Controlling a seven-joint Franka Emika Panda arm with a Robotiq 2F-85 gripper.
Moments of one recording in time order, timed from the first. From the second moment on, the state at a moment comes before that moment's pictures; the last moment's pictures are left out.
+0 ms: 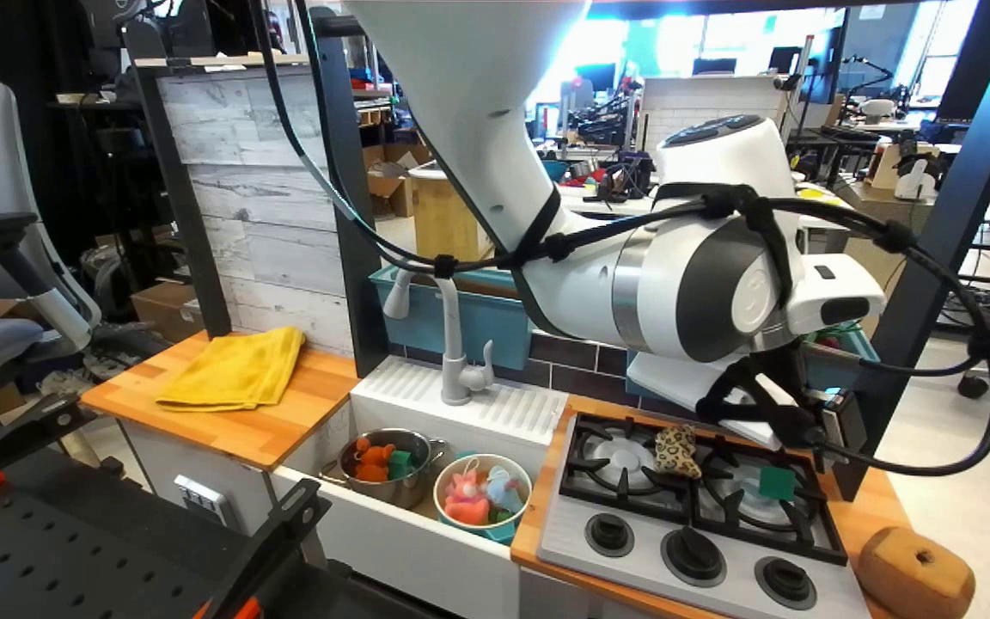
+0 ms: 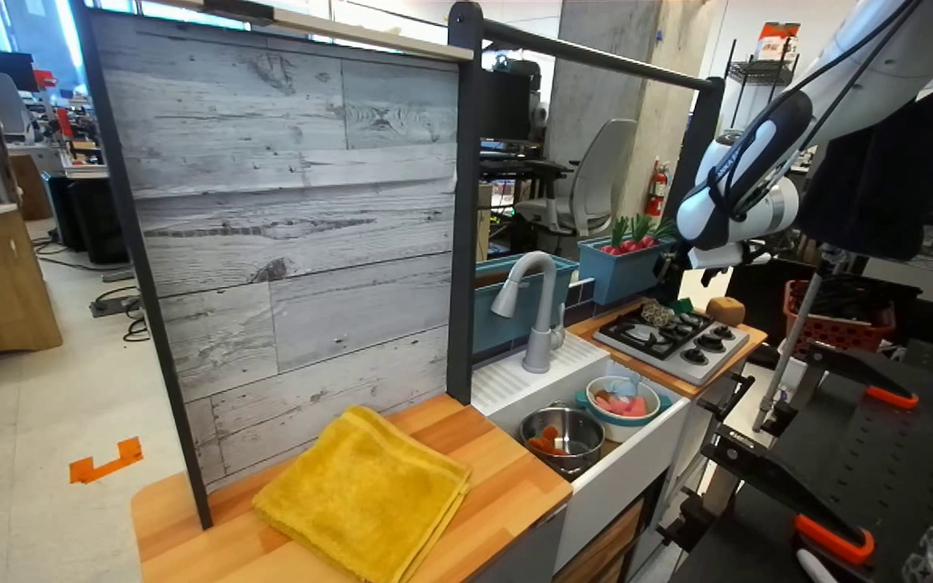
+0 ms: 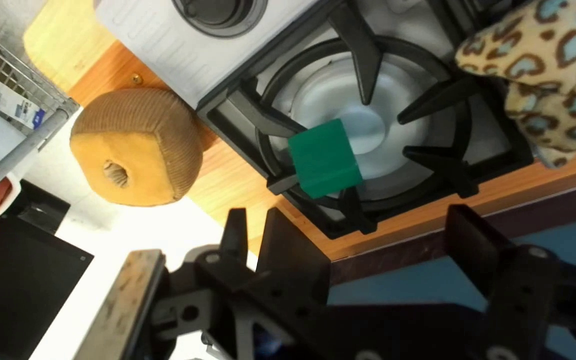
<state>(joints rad) -0.34 1.25 -0.29 -1.27 0.03 2.87 0.17</state>
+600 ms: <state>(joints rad) -0.28 1.39 -0.39 -1.13 0.03 2.82 0.32</state>
